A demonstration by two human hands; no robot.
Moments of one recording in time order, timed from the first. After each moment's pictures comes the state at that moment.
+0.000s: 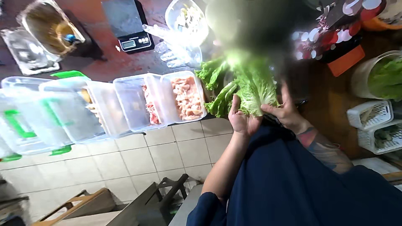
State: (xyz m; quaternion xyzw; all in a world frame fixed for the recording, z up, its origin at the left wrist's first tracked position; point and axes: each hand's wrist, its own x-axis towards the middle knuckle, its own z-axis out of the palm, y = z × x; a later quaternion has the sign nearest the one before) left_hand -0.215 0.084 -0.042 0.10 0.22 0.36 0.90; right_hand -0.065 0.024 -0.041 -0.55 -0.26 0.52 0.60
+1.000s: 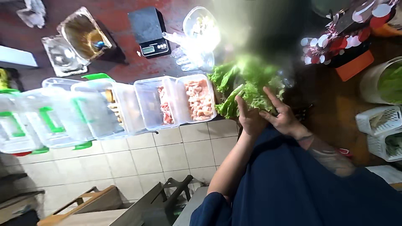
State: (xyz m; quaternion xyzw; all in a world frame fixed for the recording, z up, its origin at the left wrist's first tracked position) left_hand -0.215 0.090 -0.033 0.27 0.22 0.39 0.85; right_hand -0.092 0.025 -0.039 -0.62 -0.50 0.39 0.46
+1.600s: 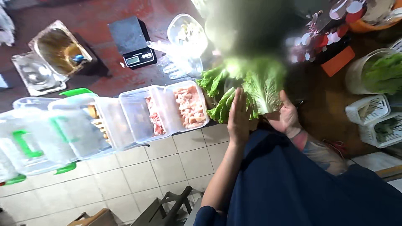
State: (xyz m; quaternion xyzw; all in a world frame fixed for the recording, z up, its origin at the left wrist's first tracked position) left_hand -0.247 0.096 -0.034 0.40 0.27 0.34 0.81; right_hand -0.094 0.012 -0.049 -0.34 0.05 0.61 0.71
